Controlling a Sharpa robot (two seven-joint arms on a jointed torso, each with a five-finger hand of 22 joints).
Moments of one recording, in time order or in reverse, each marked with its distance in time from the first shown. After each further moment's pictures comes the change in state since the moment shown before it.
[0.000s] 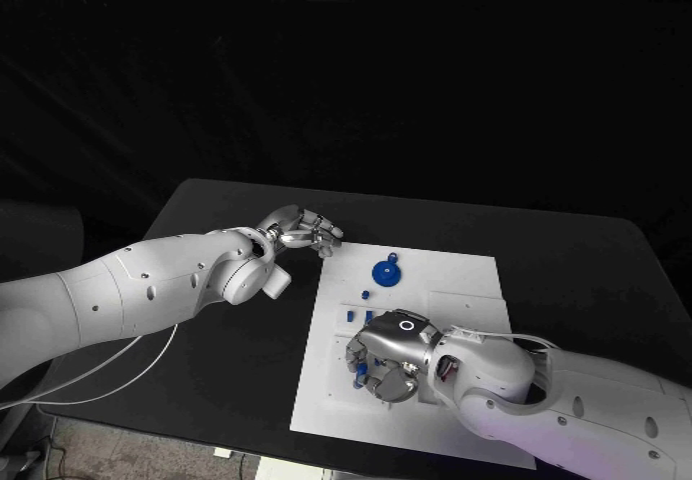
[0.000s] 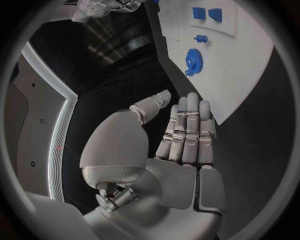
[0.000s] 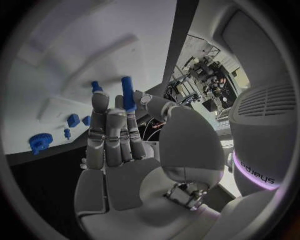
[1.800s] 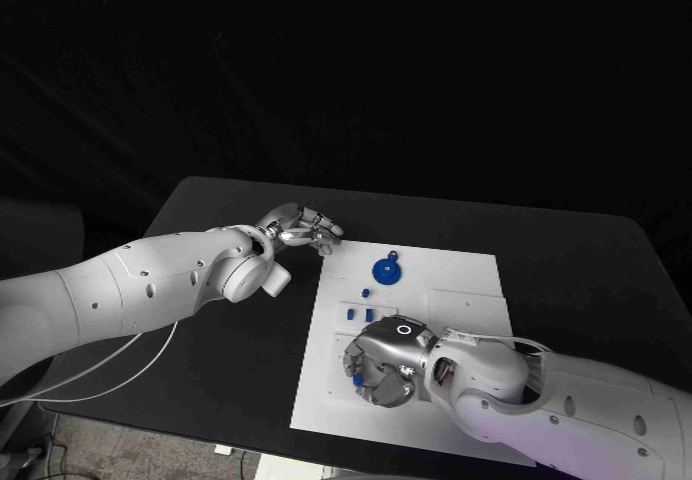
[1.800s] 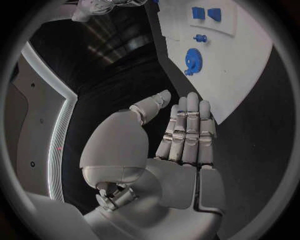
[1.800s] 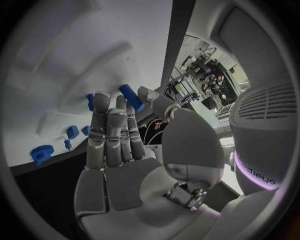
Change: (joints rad) left arm 0.000 -0.002 0.000 0.000 0.000 0.001 -0.003; left_hand 0.000 0.000 0.000 0.000 0.000 0.000 0.000 0.000 -0.001 0.000 0.000 -0.004 -0.001 0.003 0.003 -0.003 0.007 0.000 0.000 0.000 -0.004 0.002; right arm -0.014 0.016 -0.012 -0.025 0.038 0.006 0.011; right_hand -0.118 -0.028 -0.154 -0.099 0.171 -0.056 0.030 -0.044 -0.009 -0.060 0.013 -0.019 -0.034 -0.022 0.017 0.007 -0.009 0.013 -0.020 -0.001 0.012 0.000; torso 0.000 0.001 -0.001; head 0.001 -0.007
